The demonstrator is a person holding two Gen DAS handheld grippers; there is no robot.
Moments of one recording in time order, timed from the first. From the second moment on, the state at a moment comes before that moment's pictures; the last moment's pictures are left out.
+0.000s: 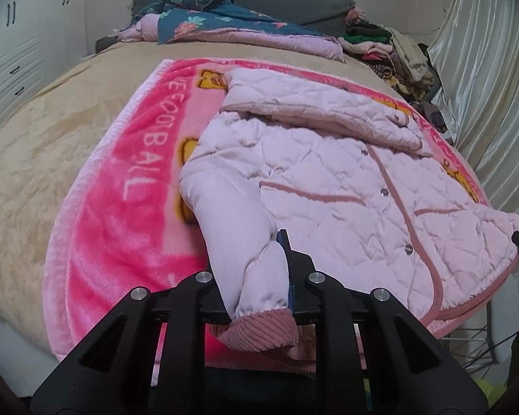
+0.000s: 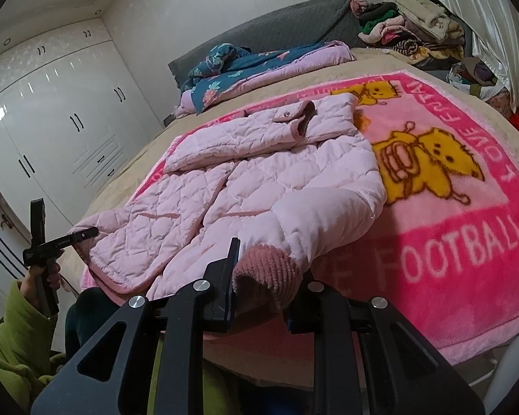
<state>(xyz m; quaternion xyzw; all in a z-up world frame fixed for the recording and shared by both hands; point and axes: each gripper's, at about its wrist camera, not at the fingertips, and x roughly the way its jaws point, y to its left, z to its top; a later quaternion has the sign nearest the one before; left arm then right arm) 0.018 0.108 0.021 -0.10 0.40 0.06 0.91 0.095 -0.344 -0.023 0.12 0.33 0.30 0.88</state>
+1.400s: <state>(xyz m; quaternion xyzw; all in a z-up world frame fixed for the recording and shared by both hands) 0.053 0.118 0.103 -0.15 0.29 0.09 0.94 0.142 -0.352 0.067 0.12 0.25 0.30 0.91</state>
